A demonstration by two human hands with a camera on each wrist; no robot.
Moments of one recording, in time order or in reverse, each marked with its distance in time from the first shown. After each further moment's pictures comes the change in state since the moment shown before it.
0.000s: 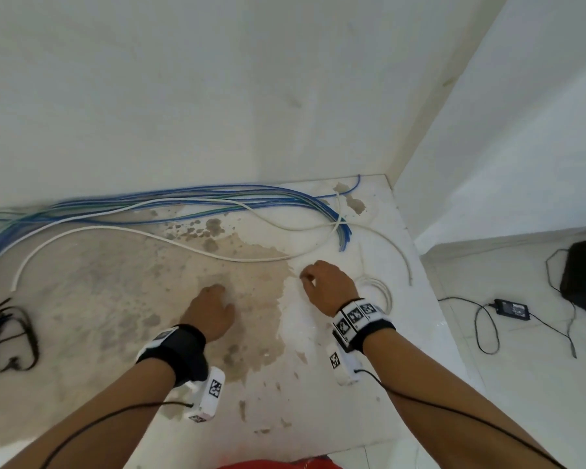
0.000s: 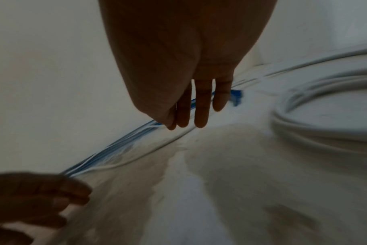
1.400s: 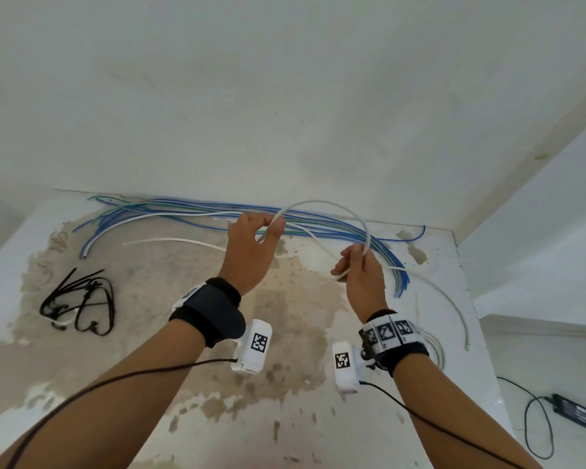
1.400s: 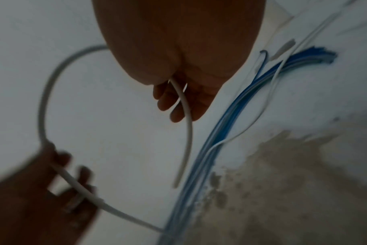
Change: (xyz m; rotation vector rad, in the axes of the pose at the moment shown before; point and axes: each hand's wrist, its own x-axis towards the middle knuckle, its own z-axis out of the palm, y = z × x) left_hand -0.034 0.047 -0.128 -0.604 0.757 0.400; right_hand 0.029 -0.109 -0.042 0.902 0.310 0.089
